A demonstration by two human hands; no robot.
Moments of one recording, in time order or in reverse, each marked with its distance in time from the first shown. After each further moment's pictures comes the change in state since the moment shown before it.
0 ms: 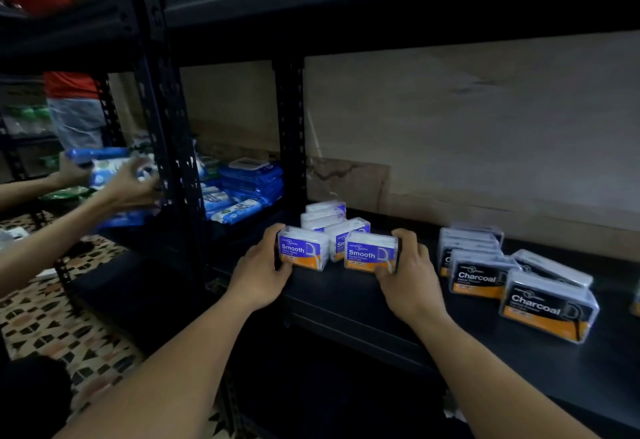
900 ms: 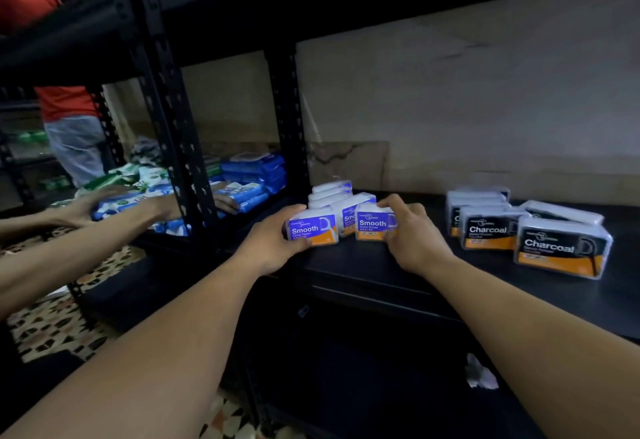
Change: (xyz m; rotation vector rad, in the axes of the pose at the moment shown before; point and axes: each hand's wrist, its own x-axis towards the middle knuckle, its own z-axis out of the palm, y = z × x) left_hand 0.006 -0.001 -0.019 -0.107 -0.130 0.089; right_hand 0.012 0.000 0.008 -0.204 -0.118 -0.060
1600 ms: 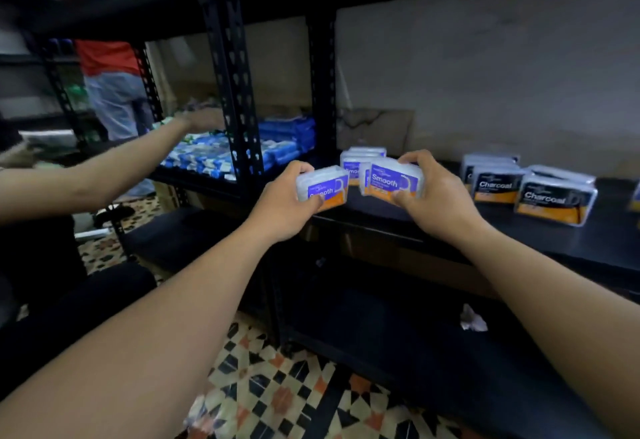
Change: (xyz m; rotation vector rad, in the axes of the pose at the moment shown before) left_hand -0.121 0.049 -0.044 -0.065 0.159 0.008; right_hand -0.097 -0.052 -0.036 0.097 0.116 -0.165
